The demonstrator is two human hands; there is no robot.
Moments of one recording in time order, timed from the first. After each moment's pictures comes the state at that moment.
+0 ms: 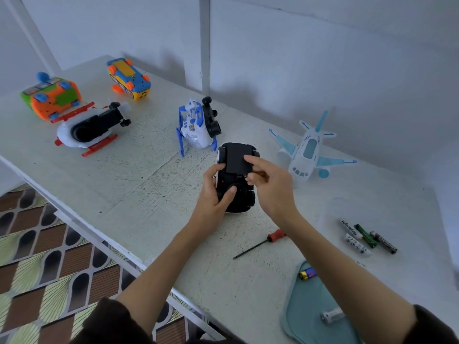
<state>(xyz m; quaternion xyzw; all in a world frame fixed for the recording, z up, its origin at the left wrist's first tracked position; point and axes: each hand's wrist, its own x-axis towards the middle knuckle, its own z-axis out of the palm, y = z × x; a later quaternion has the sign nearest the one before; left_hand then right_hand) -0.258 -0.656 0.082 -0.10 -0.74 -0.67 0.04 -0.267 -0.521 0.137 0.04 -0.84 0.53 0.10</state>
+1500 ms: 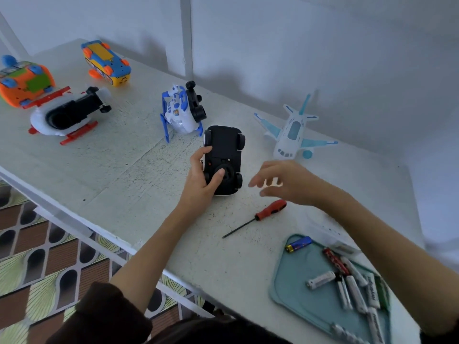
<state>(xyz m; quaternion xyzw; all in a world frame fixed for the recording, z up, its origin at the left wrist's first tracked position) -0.261 -0.659 0.078 -0.11 -0.76 -0.64 0.06 -0.254 -0.452 0.165 0.26 -0.94 0.21 -0.10</state>
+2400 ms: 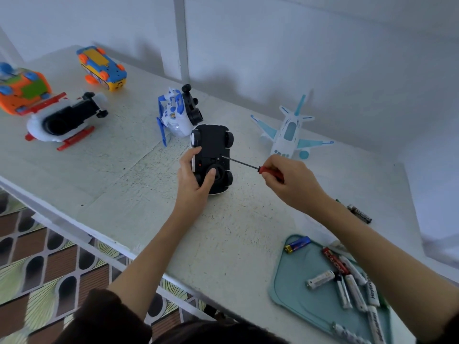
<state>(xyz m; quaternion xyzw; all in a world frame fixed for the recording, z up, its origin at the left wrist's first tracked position) -0.267 -0.660 0.063 -0.06 -0.76 -0.64 0.13 -0.238 -0.454 0.153 0.15 -0.96 0.23 0.08</state>
